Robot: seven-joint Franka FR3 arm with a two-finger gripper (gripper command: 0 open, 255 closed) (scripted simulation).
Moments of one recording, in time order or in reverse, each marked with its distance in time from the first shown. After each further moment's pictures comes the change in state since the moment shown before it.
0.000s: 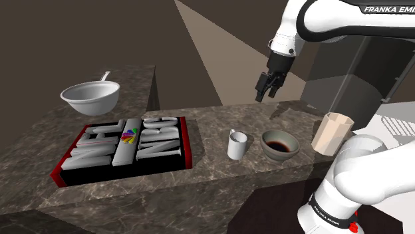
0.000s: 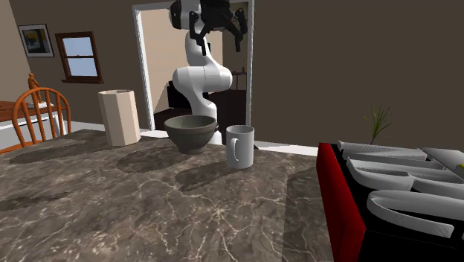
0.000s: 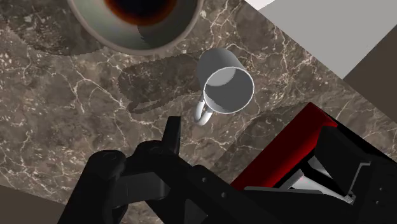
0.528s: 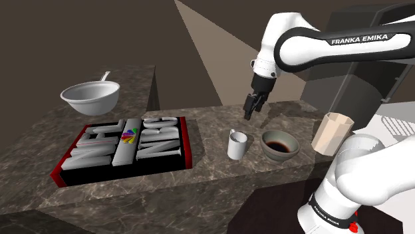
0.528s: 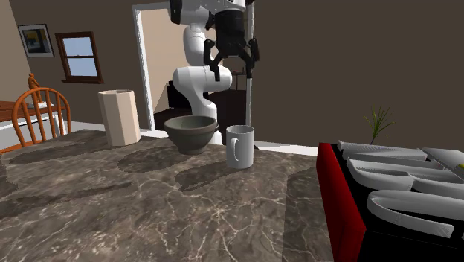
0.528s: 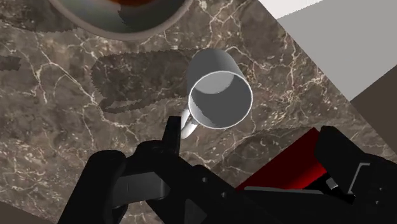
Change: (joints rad) arm 0.054 0.084 0.046 -0.120 -0.011 0.181 -0.060
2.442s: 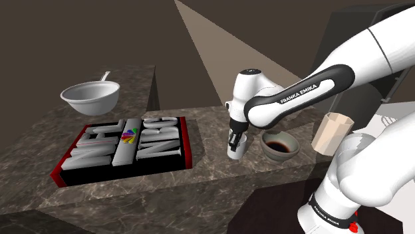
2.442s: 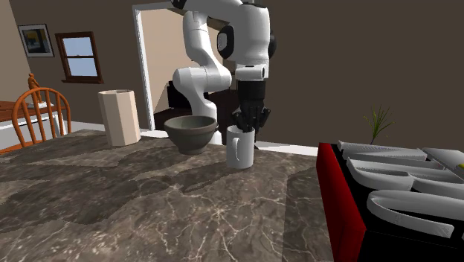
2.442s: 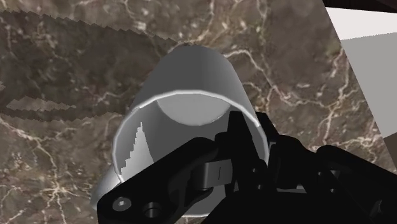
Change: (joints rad) arm 0.071 0.334 0.078 -0.183 -0.044 0.480 -0.081
